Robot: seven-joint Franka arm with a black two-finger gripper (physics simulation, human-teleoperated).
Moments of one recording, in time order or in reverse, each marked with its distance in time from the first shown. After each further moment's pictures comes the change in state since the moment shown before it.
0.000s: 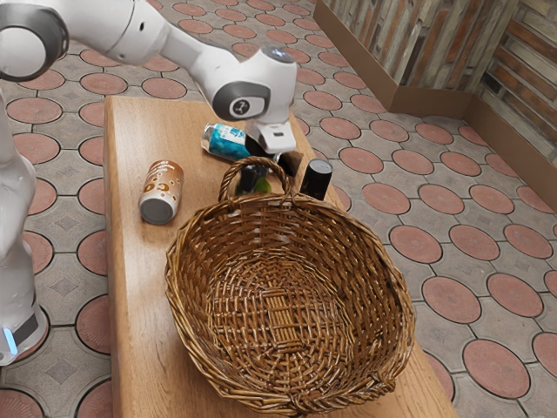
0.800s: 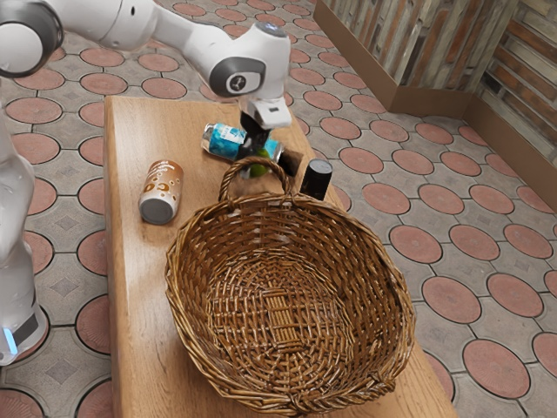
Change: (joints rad) arm 0.023 -0.037 0.052 0.077 0.009 -0.089 0.031
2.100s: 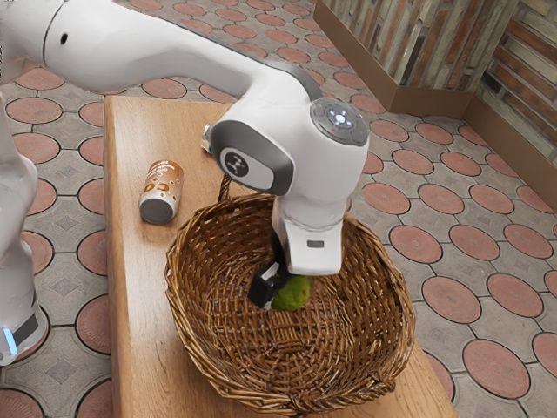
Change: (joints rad) arm -0.072 0.028 -0.865 0.277 0.027 -0.373 -0.557
